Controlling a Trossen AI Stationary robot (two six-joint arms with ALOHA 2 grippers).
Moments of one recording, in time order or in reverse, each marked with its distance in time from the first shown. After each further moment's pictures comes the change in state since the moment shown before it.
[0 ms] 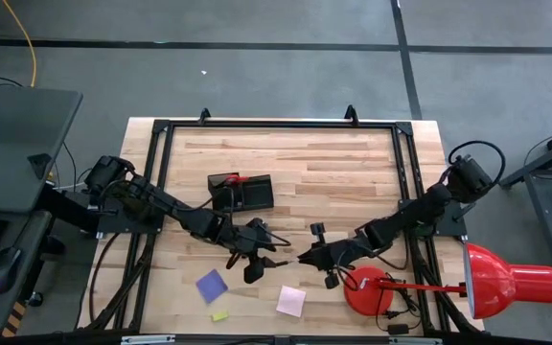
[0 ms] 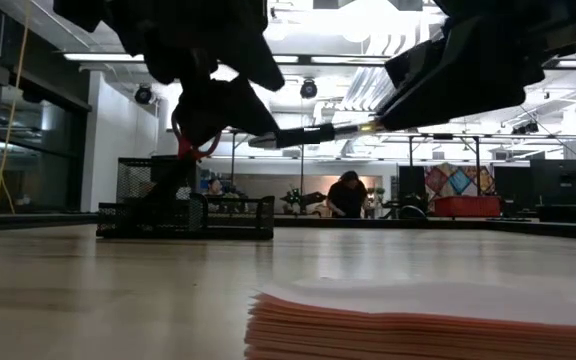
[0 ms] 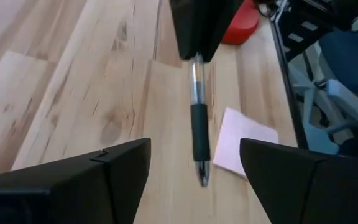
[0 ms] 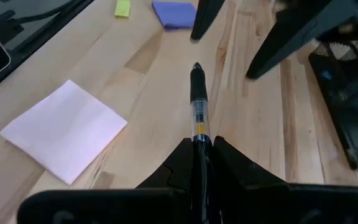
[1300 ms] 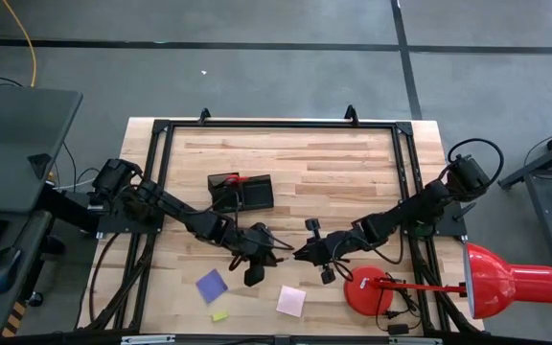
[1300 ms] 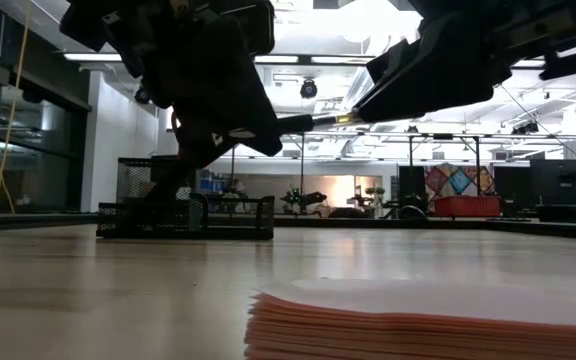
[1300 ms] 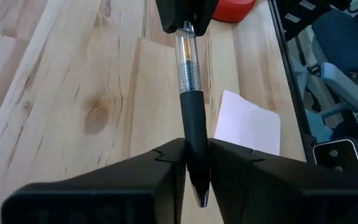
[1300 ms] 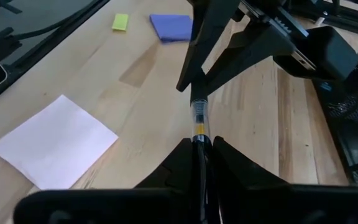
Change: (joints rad) left arm 0.000 0.064 0.000 0.042 0.068 0.016; right arm -0.060 0.004 0.011 0.036 -0.089 -0.034
